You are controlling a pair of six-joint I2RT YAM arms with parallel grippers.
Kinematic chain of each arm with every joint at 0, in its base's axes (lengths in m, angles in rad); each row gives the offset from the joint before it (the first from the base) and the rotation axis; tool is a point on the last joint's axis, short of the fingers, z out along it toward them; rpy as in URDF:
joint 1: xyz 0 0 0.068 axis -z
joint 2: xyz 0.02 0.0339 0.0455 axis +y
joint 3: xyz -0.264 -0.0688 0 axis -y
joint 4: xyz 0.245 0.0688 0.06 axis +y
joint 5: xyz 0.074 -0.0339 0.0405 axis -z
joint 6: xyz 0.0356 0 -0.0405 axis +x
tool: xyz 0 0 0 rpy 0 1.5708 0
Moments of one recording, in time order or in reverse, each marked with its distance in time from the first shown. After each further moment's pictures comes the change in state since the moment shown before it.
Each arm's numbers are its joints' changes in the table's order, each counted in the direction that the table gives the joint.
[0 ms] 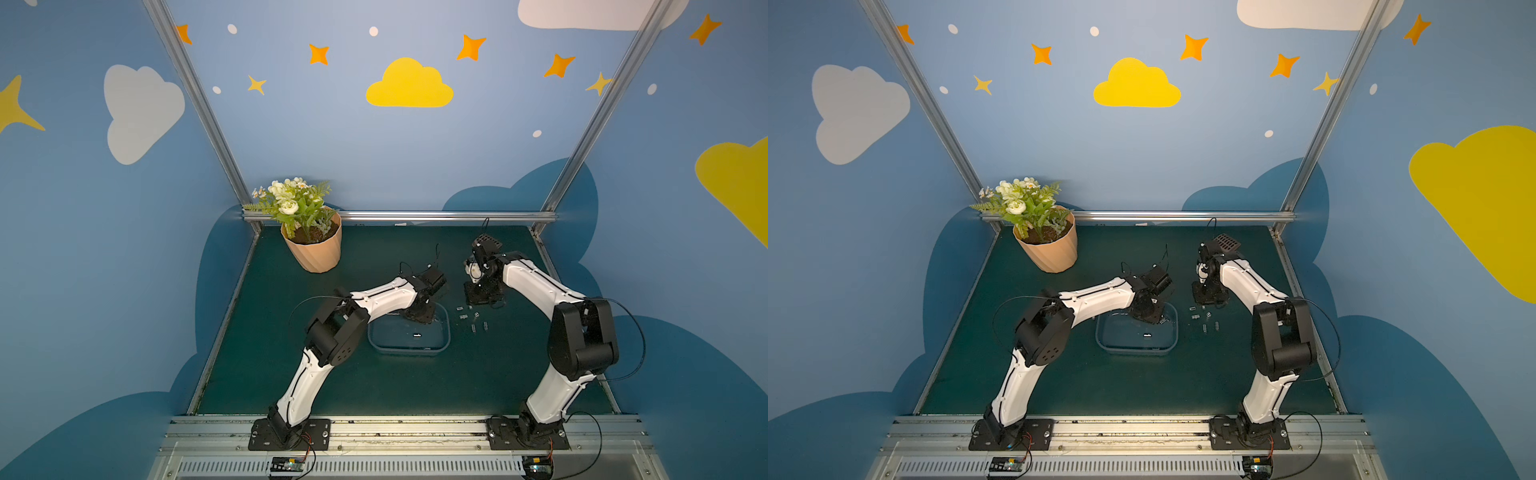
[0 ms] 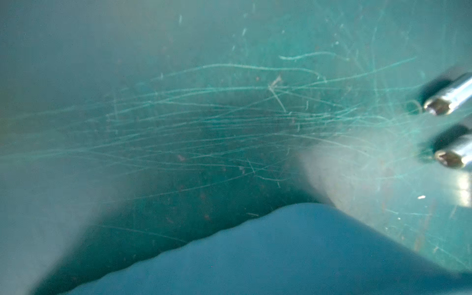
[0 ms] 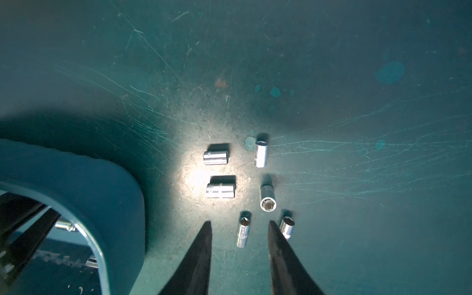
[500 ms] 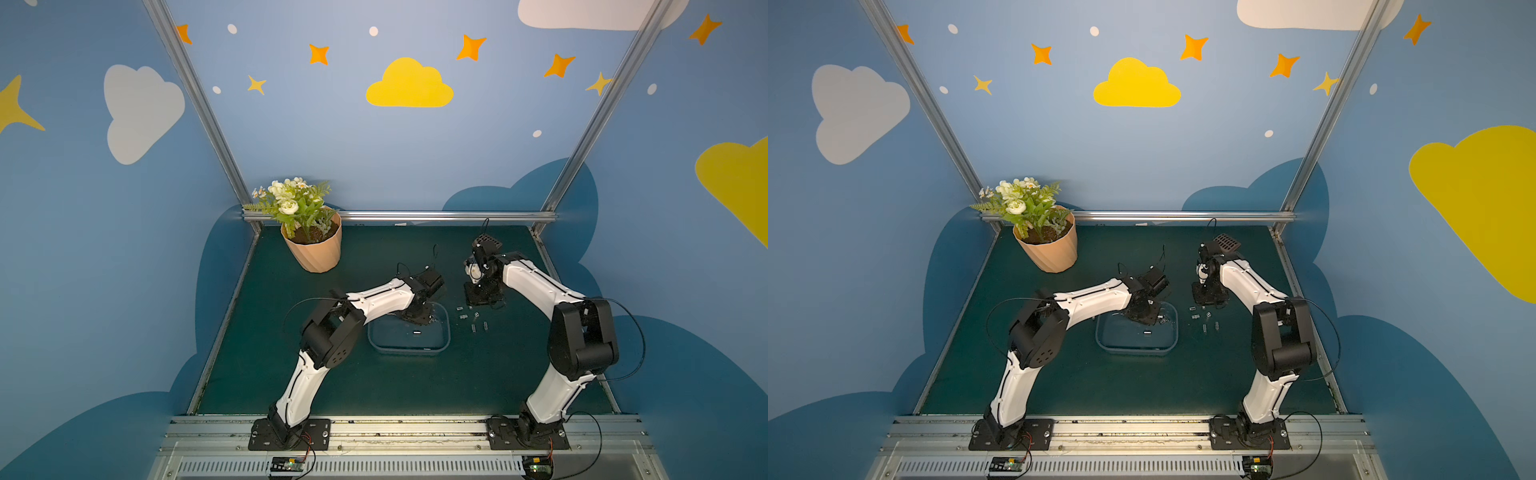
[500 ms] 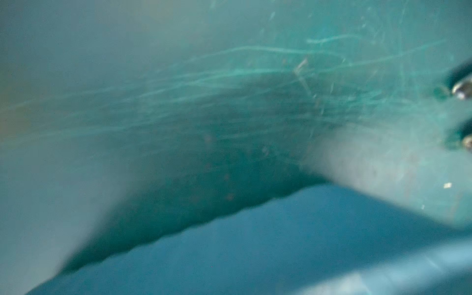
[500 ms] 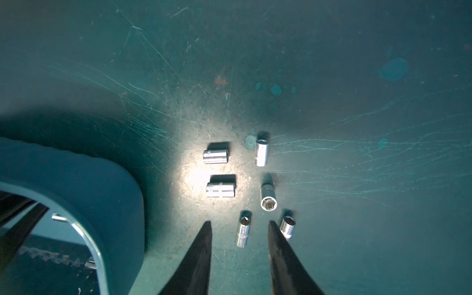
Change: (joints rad) left arm 0.002 -0.078 -0.067 0.022 -0.057 0.000; right arm 0.000 0.000 -0.004 -0.001 -0.002 0.000
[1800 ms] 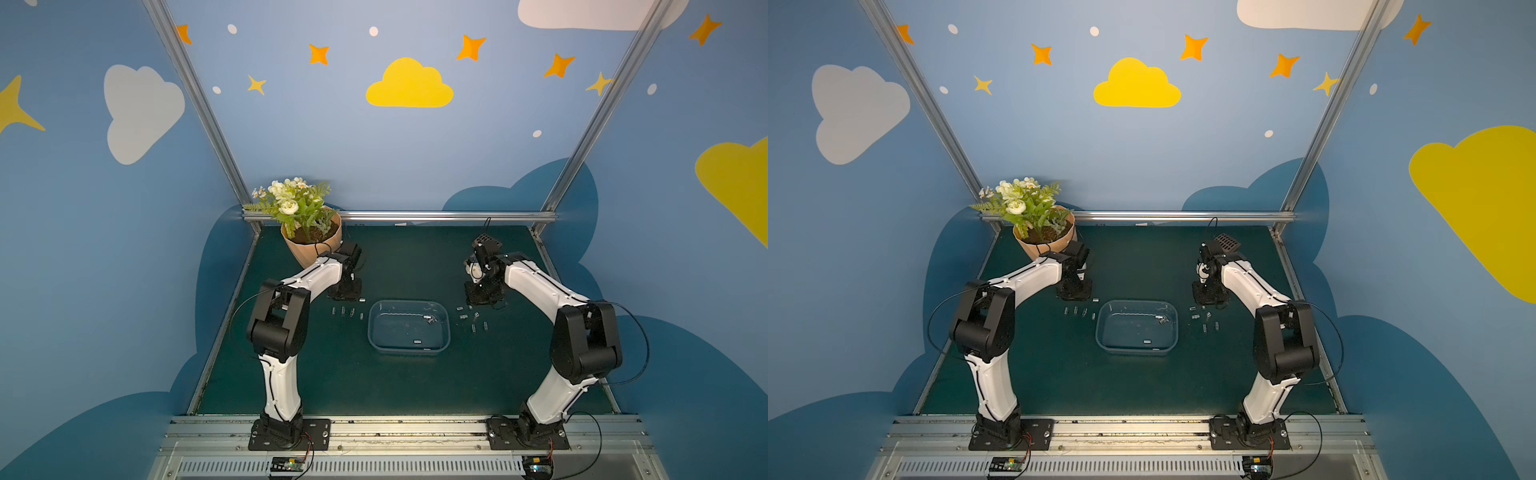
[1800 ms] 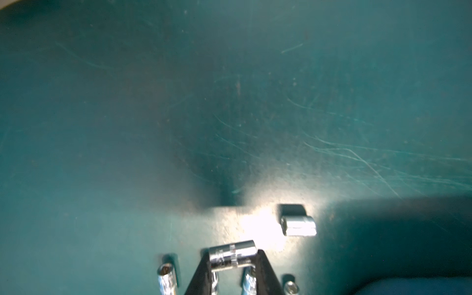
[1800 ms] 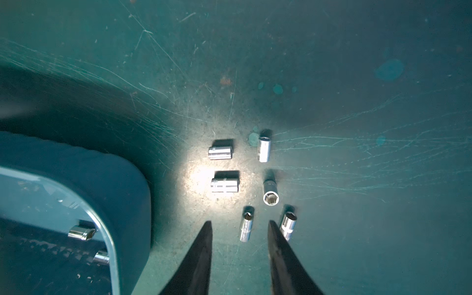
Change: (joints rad) left arm -0.520 -0.166 -0.227 -0.013 0.042 0.184; right arm 0.000 -0.027 -0.008 0.001 -0.010 0.003
